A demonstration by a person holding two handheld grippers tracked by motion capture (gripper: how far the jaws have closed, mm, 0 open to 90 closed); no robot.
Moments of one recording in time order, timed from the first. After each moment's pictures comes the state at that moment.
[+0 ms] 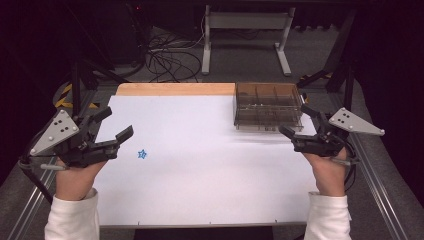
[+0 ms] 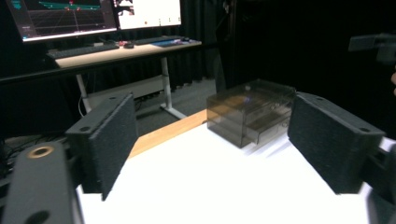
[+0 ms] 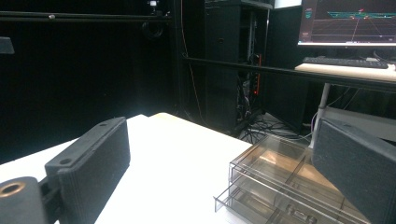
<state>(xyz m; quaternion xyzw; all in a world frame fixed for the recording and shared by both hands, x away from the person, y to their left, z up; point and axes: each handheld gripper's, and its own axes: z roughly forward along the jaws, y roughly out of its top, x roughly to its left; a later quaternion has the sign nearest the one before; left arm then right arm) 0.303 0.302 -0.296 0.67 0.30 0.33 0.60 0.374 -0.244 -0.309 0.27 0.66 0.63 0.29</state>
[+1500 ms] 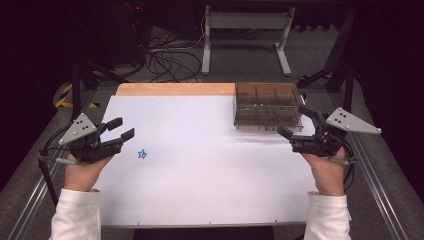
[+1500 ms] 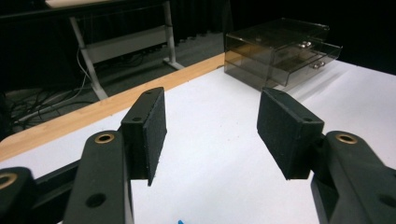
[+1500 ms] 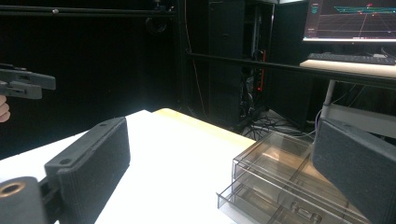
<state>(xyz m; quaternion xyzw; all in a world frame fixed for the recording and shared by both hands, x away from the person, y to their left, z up) 0.349 0.323 -0.349 0.72 0.34 0.29 0.53 0.376 -0.241 -0.311 0.27 0.67 0.63 0.28</state>
